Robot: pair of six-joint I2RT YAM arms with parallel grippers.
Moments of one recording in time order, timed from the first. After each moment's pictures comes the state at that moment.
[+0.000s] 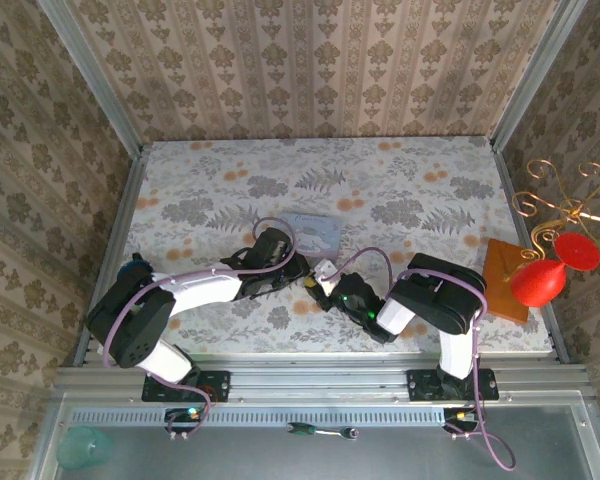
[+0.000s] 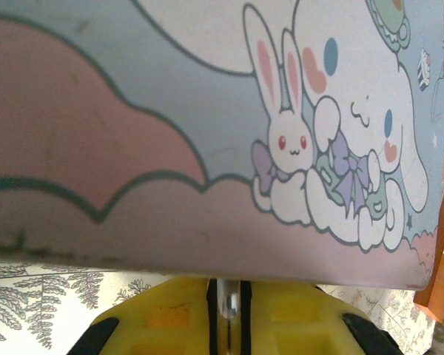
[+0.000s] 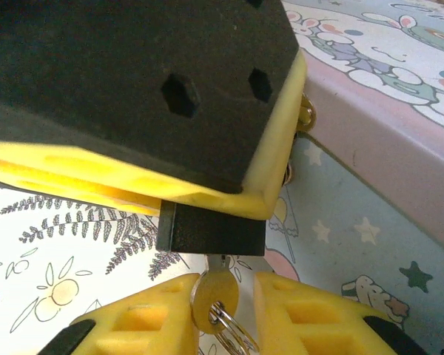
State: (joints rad) left arm -0.80 1.52 0.72 0.04 0.13 -1.12; right arm 0.87 1.90 0.42 1.13 0.15 -0.03
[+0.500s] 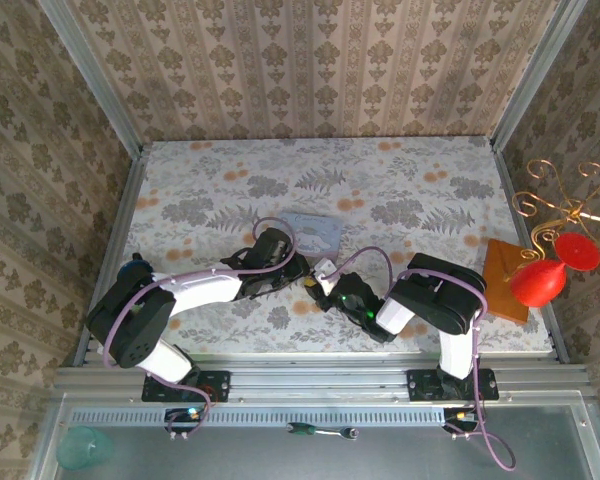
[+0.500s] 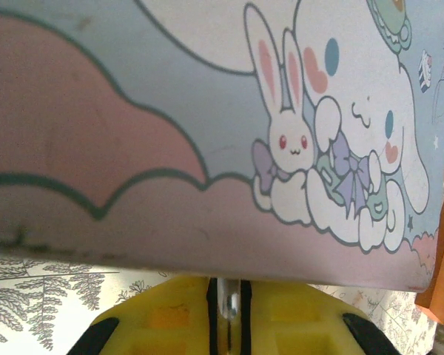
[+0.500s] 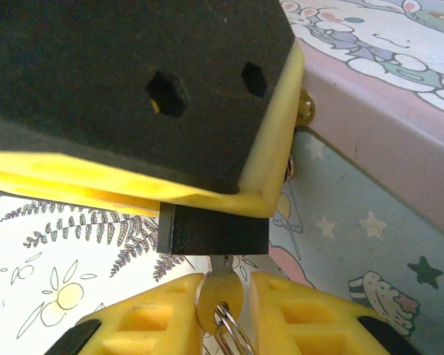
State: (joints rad) left arm -0.80 1.53 0.72 0.04 0.13 -1.12; right arm 0.87 1.90 0.43 1.11 0.15 0.02
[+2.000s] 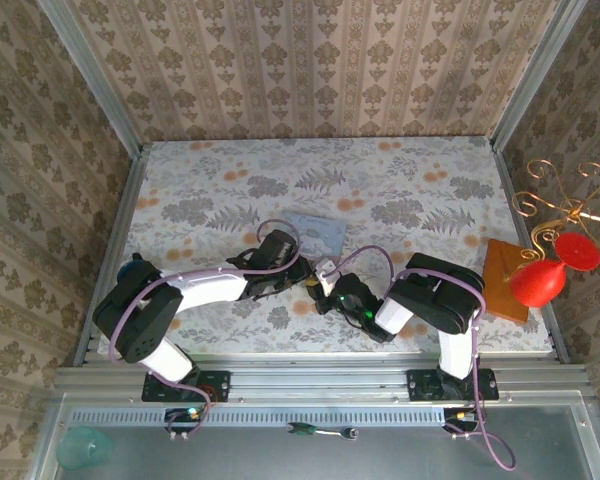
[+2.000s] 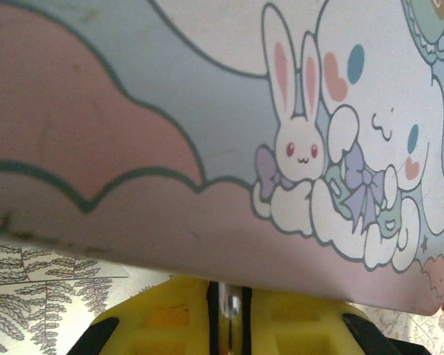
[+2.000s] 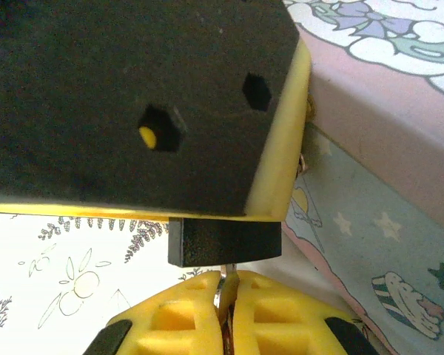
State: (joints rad) left arm -0.82 1.57 0.74 0.02 0.10 -1.12; right arm 0.87 1.91 0.43 1.07 0.12 0.14
